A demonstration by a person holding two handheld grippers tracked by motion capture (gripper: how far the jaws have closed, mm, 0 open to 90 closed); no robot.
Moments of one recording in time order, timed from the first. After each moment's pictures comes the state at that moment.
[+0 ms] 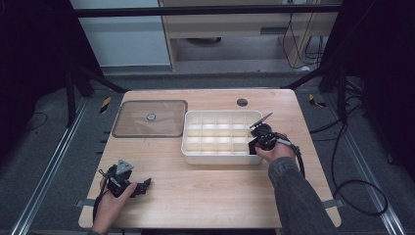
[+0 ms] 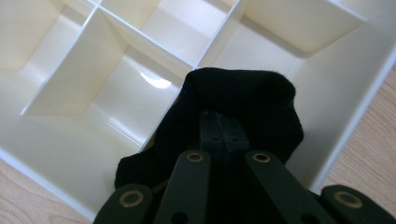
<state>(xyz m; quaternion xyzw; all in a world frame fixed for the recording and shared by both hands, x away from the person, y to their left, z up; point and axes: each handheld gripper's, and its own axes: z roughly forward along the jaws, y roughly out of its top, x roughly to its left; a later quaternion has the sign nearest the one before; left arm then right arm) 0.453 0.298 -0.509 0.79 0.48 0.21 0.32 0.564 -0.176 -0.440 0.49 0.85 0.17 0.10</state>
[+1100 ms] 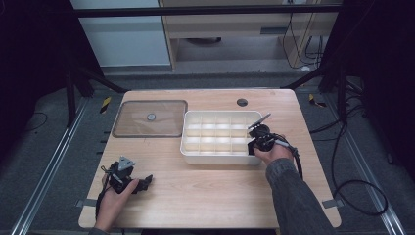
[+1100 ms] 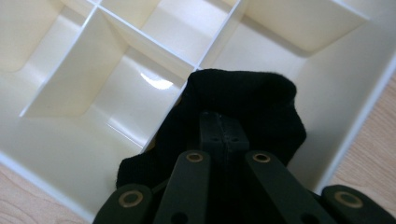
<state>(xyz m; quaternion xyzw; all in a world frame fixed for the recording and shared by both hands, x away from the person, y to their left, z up) 0.464 0.295 -0.509 0.79 0.48 0.21 0.32 0.562 -0.170 -0.441 0.49 0.85 0.17 0.10</state>
